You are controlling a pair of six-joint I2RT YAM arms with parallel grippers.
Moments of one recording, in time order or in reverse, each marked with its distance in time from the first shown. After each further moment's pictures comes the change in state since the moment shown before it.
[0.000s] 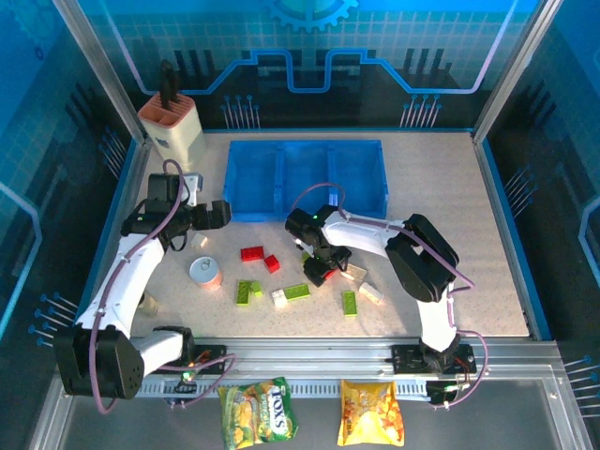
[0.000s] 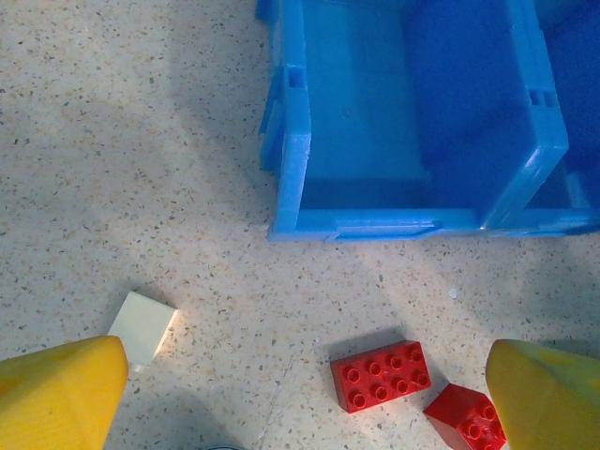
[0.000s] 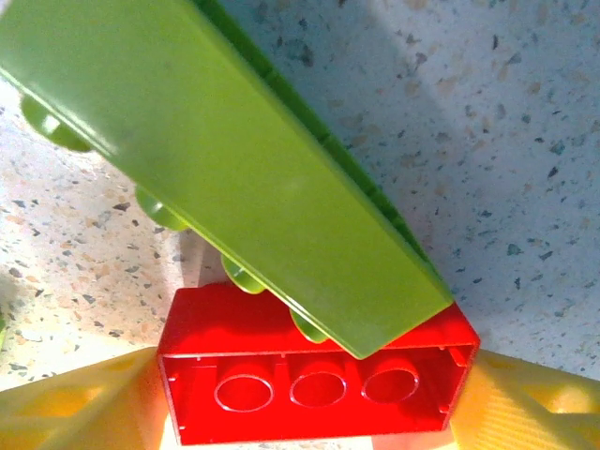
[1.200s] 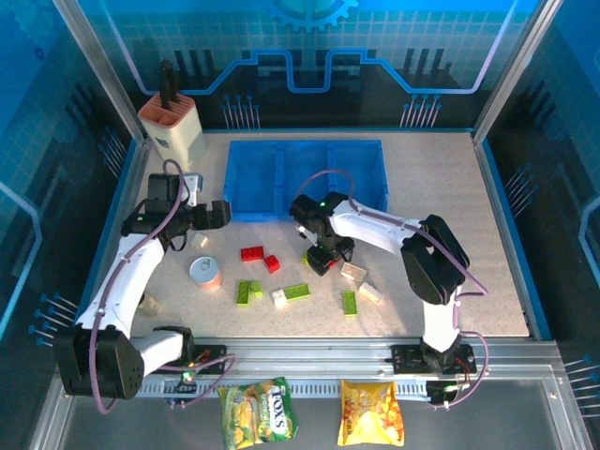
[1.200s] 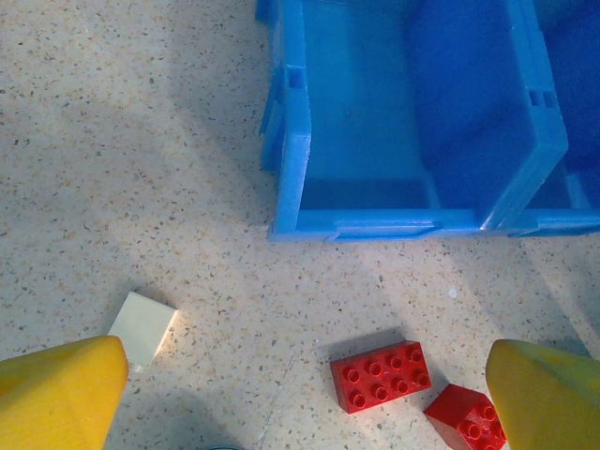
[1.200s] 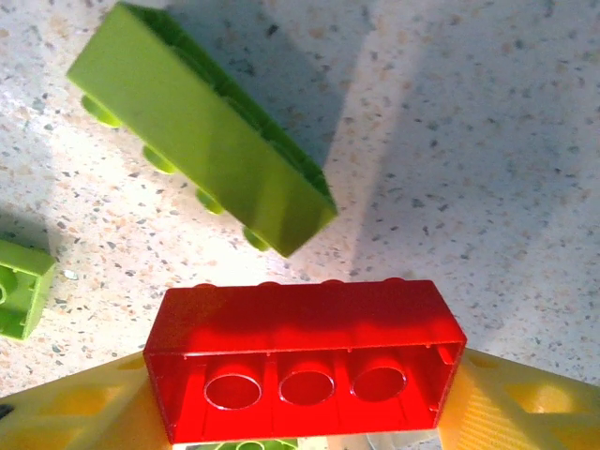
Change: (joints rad) left arm 0.000 0.000 0.000 0.000 0.000 0.000; right arm -0.045 -0.066 0.077 -0.102 -0.009 0.002
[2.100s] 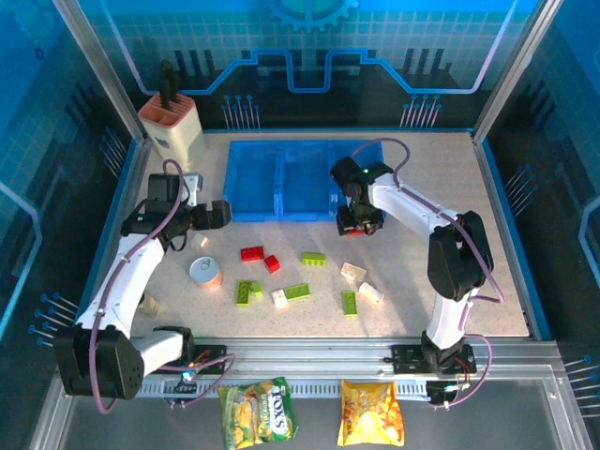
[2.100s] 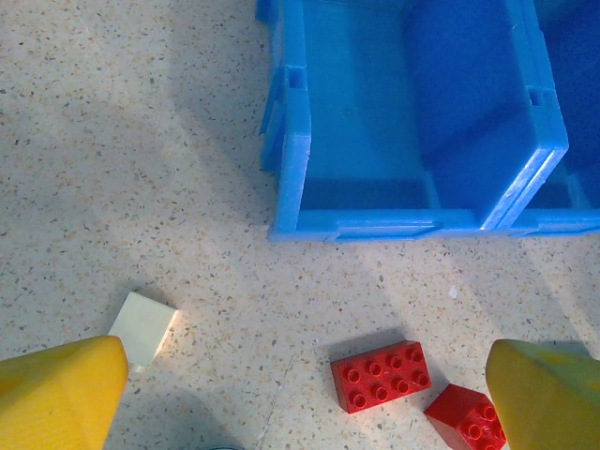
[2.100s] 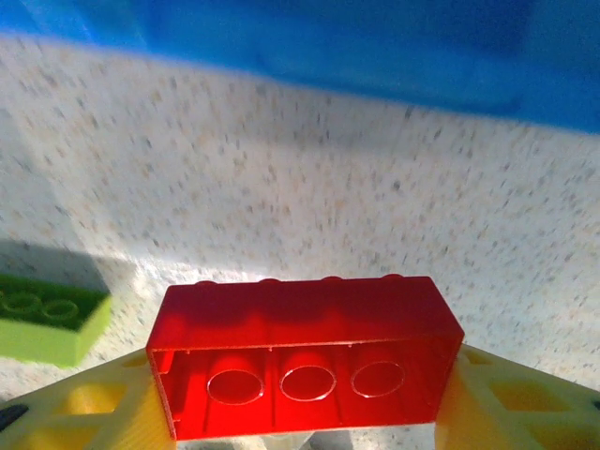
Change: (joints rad) left arm 0.000 0.000 0.000 0.000 -0.001 0.000; right arm -0.275 -0.061 0.078 -0.007 0.017 0.273
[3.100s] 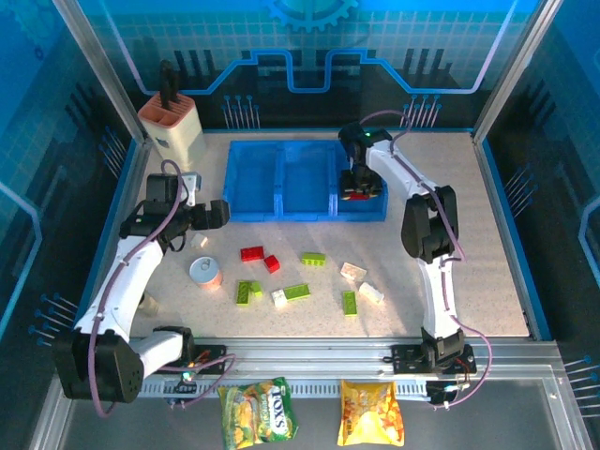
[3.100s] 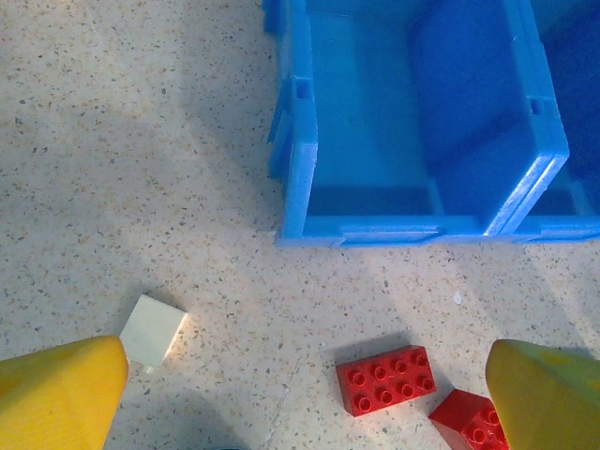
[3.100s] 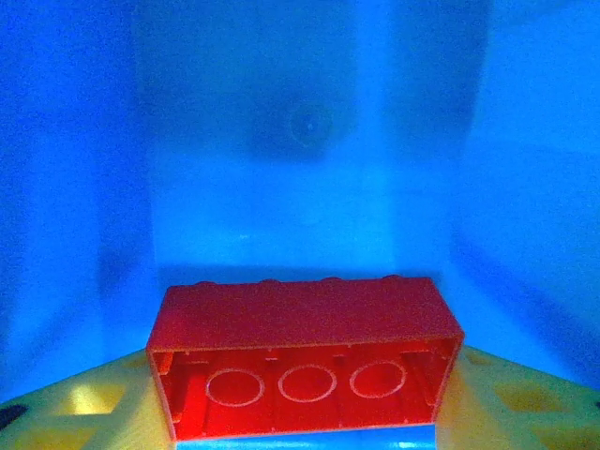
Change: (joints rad) left arm 0.000 -0.021 -0.003 0.000 -0.018 0.004; right arm -0.159 0.416 0.541 -0.102 -0.010 -0.062
